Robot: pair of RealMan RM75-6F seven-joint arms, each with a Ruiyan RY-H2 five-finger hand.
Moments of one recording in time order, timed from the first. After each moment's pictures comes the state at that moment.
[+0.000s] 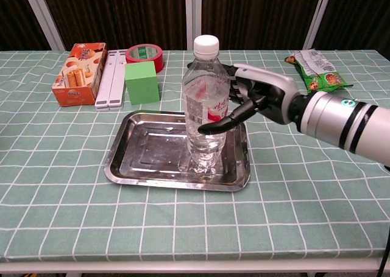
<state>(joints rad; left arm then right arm) -0.14 -1.20 0.00 -1.51 1.61 1.50 -0.10 0.77 -1.65 0.12 -1.32 -1.53 0.89 0.92</state>
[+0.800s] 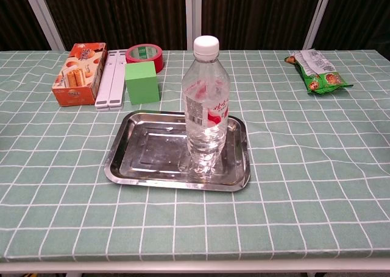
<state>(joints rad) -0.13 -1.18 0.01 -1.52 1.61 1.50 -0.07 0.40 -1.22 -0.01 -1.57 -1.37 1.31 -0.24</state>
